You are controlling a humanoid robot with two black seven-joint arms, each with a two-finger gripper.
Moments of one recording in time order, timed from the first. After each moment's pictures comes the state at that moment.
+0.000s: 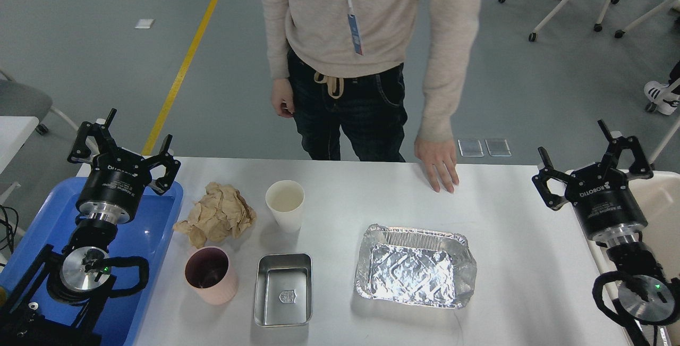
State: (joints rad) left arm -0.14 0.16 -1.42 -1.35 0.22 -0.09 -0.12; right arm 0.00 -0.30 1.54 1.40 -0.21 0.31 0.14
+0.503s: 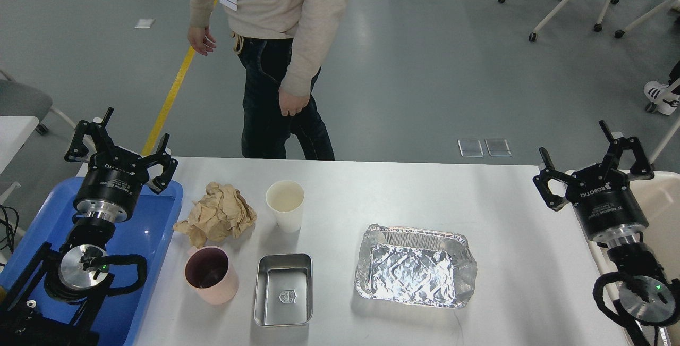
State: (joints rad) left arm -0.14 0.17 -1.42 -1.35 0.23 -0.07 -0.13; right arm 0.00 -0.30 1.55 1.40 -0.21 0.31 0.14
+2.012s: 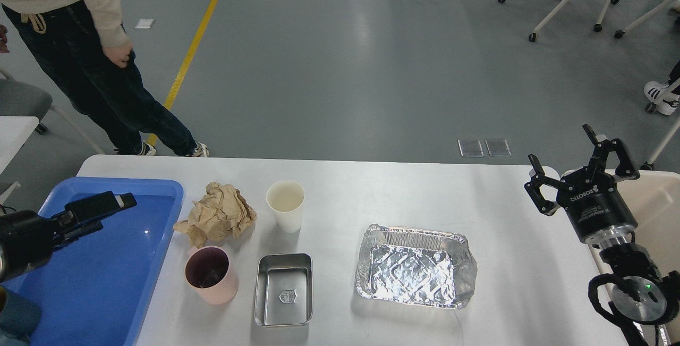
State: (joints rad) left arm -0.59 1.31 -0.23 -1.72 0.84 -0.07 -0.11; right arm 0.02 -0.31 1.51 1.36 -0.28 0.32 0.14
